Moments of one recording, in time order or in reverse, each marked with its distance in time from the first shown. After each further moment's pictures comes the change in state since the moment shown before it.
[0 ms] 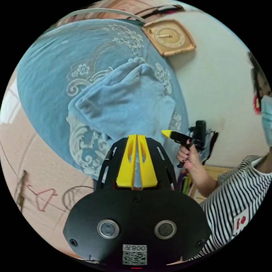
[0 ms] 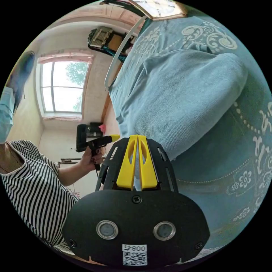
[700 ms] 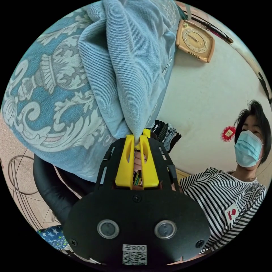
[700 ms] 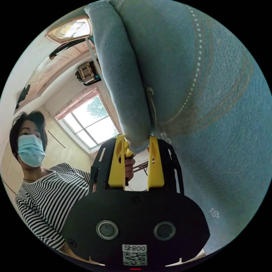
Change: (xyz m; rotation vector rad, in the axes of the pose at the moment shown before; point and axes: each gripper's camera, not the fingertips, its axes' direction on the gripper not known) left arm -0.095 0.056 0.114 -0.205 0.493 -0.289; right arm 0.197 0.181 0.090 0.046 -0.567 0.468
